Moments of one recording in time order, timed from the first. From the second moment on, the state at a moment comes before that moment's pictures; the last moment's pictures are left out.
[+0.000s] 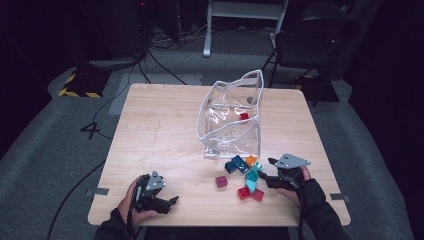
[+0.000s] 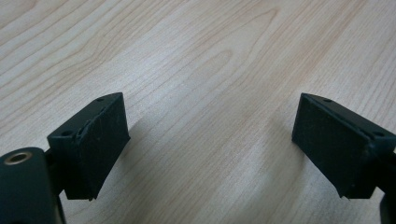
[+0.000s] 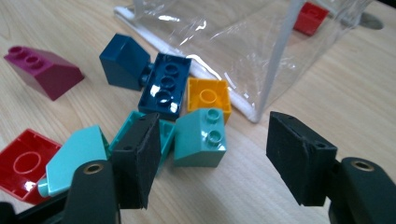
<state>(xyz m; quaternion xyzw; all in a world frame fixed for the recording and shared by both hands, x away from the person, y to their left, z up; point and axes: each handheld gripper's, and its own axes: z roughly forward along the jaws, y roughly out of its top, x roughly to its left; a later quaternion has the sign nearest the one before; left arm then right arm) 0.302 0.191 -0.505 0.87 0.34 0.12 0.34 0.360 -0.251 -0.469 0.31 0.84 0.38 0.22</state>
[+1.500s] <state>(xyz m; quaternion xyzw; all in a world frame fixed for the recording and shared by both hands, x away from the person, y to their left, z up) 0.302 0.191 -0.505 0.87 0.34 0.12 0.34 0.368 -0.260 -0.480 0.34 0.83 0.41 0.18</state>
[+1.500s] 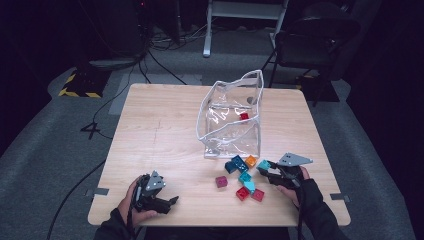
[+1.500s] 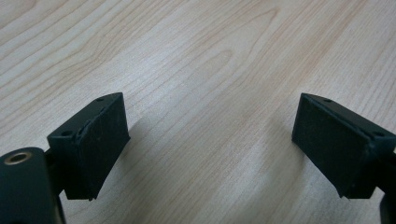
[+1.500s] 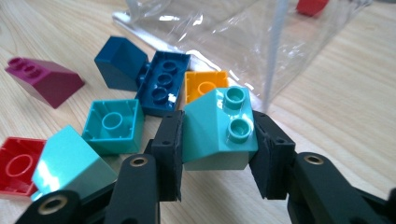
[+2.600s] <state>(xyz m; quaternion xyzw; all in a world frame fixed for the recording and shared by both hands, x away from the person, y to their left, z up) 0.302 0.191 -0.505 0.87 0.34 0.12 0.34 0.370 -0.267 -0.369 0.30 0.79 0.46 0.26</state>
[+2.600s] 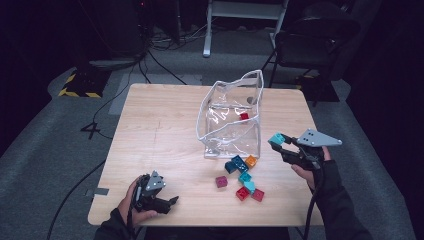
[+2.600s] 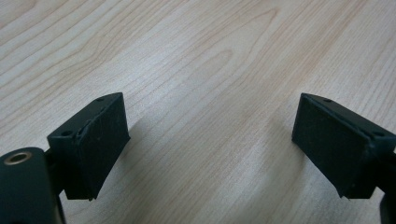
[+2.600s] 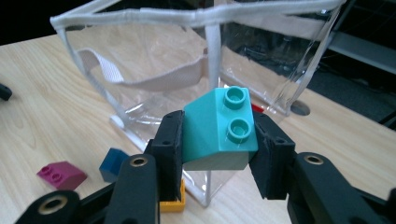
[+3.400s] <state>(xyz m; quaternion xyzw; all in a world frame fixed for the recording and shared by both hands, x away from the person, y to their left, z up) 0.302 0.191 -0.505 0.87 0.34 0.12 0.34 0.381 -0.250 -0.318 0.29 0.77 0.49 0.29</state>
